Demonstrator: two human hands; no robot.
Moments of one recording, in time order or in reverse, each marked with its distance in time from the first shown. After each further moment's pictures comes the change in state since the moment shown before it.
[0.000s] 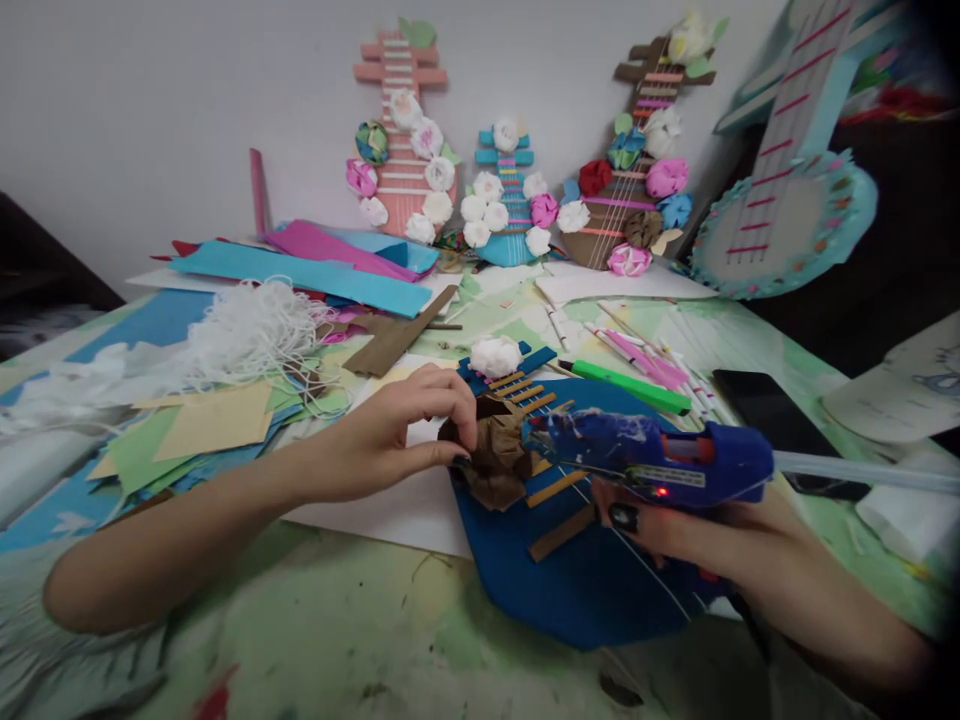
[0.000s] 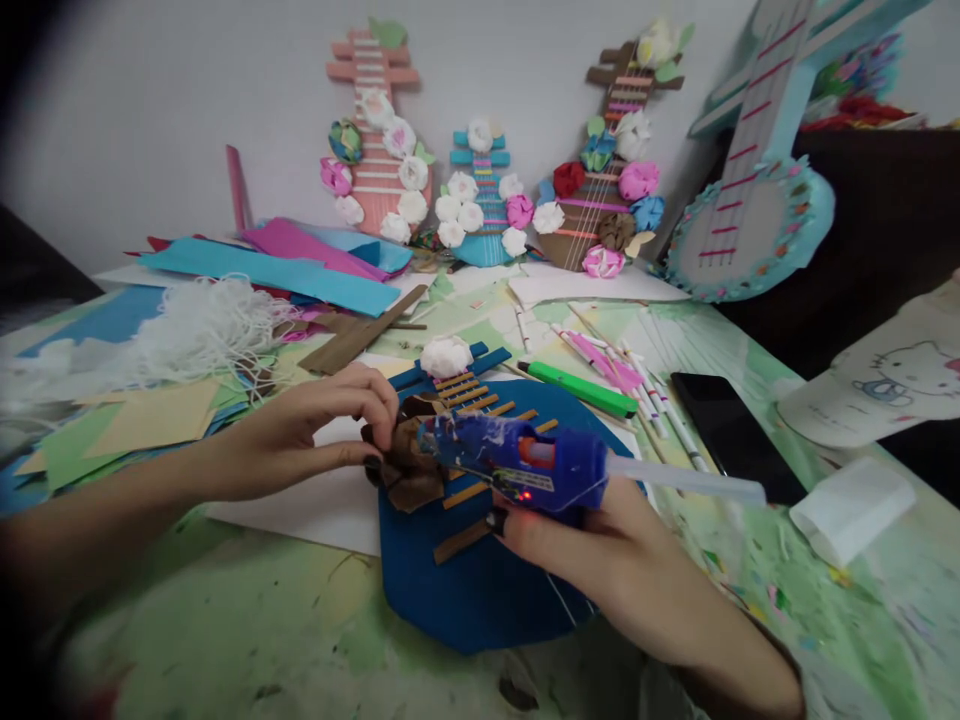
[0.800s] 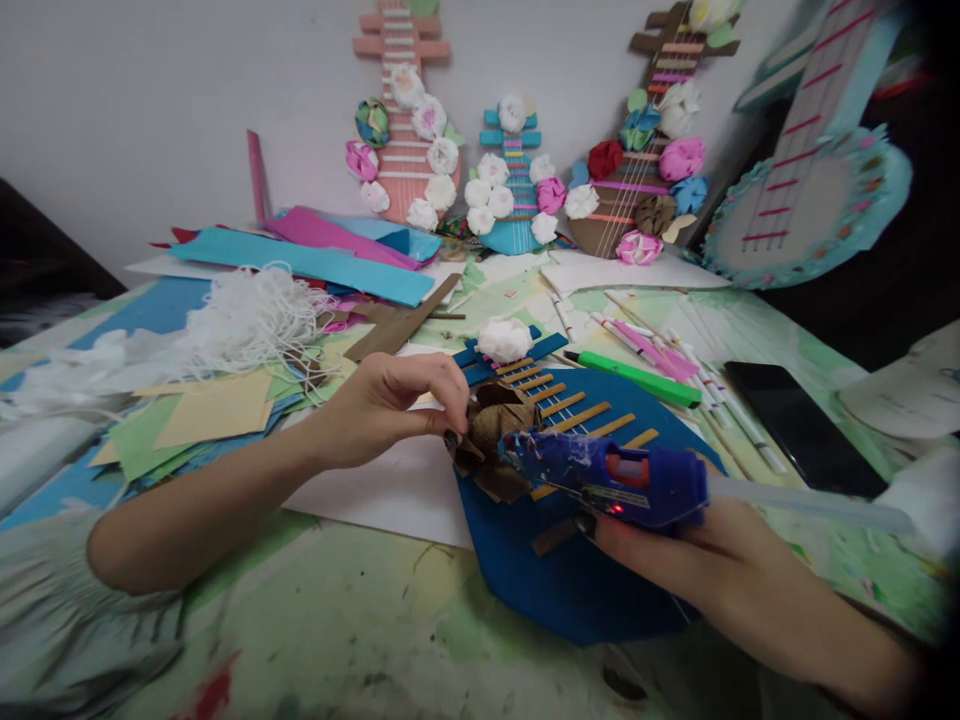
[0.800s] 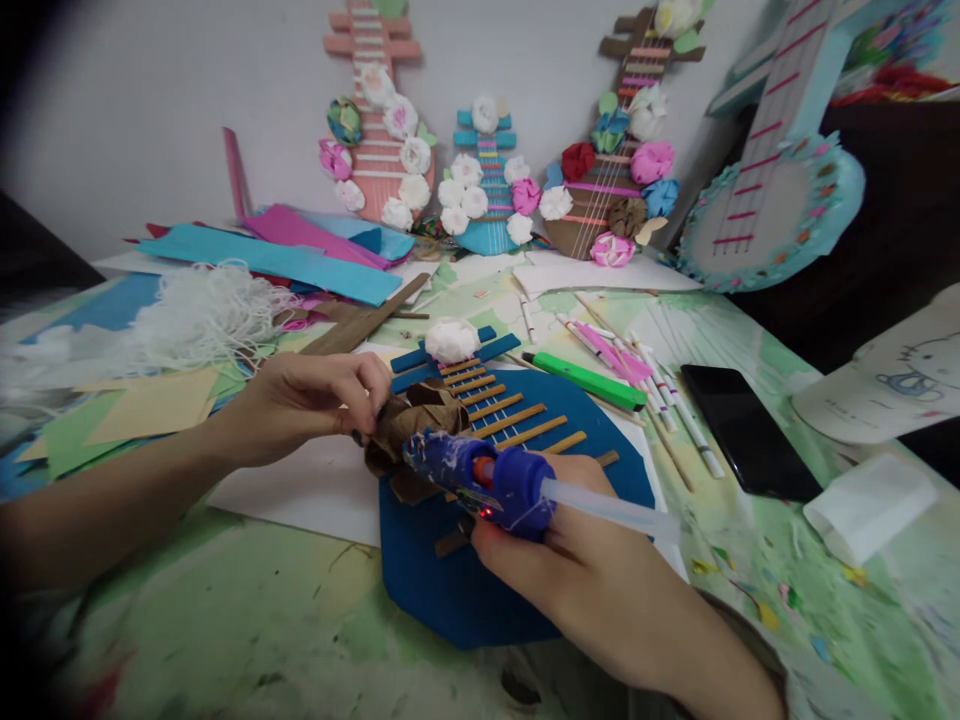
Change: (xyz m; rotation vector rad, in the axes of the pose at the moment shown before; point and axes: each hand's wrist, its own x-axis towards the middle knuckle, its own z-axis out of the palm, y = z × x) left_hand 0.002 -0.018 0.004 -0.368 0.158 -0.025; right_hand 0.002 0.005 0.009 -0.256 -0.210 -0.110
